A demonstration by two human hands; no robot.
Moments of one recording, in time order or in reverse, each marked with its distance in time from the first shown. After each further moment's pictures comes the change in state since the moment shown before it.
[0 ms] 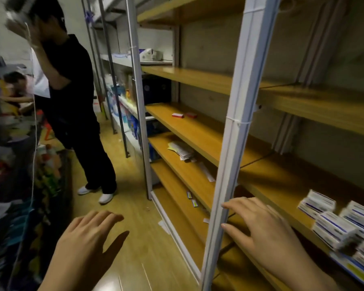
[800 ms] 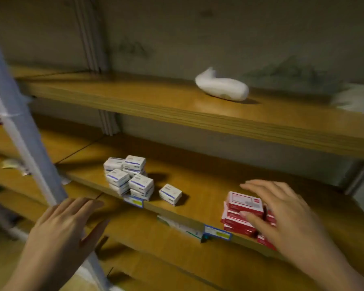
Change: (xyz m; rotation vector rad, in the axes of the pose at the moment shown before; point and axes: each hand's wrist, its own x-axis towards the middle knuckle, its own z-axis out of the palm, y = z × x) left_hand 0.002 0.325 -0.039 -0.324 -0.032 0.540; right_hand -0.357 0.155 -0.161 -0.245 0.196 0.702
